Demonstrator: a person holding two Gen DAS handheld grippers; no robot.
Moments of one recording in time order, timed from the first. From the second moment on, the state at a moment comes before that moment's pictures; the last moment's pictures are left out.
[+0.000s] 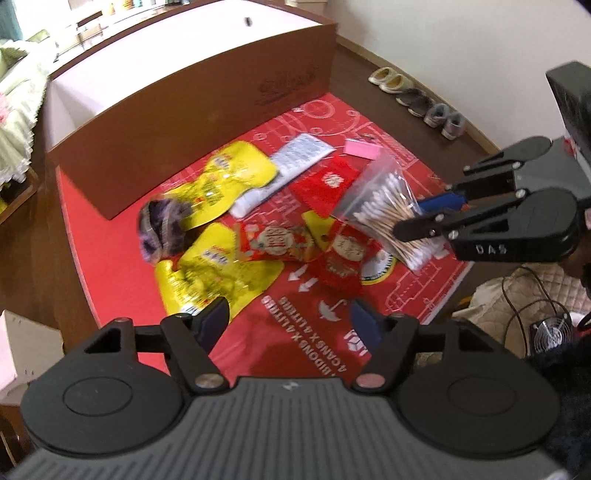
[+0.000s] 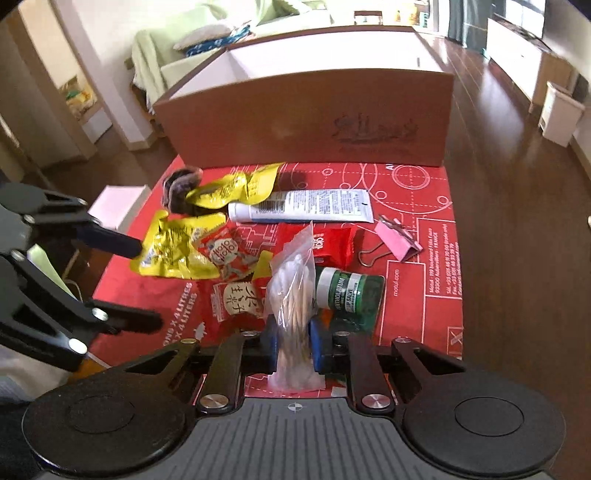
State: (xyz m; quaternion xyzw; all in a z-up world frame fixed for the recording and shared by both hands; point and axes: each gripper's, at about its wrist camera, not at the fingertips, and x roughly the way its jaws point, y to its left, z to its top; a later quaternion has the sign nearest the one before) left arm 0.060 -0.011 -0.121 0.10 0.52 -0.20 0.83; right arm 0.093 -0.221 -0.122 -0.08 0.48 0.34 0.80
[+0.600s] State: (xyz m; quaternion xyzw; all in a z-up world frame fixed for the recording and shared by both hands) left arm 0.095 -0.061 -0.149 0.15 0.52 -0.28 0.80; right arm 0.093 -0.239 -0.105 -0.05 0.49 0.31 0.81
